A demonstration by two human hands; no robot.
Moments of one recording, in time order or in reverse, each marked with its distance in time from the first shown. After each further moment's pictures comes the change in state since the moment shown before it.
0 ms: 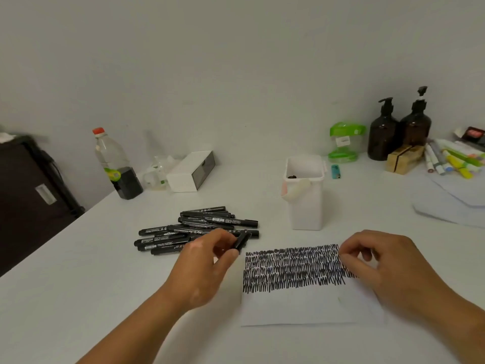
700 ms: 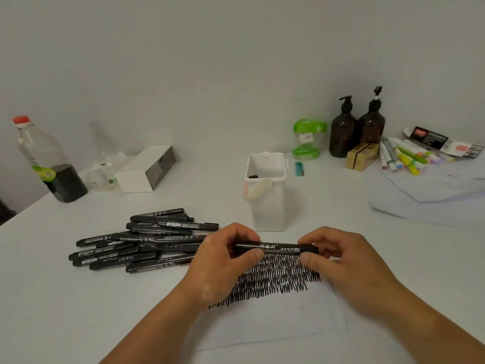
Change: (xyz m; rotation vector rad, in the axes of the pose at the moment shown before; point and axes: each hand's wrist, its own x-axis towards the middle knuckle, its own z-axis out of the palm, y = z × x) left_hand 0.041 0.049 0.073 -0.499 -0.207 0.004; right_hand 0.007 0.014 0.008 0.340 -0.046 0.241
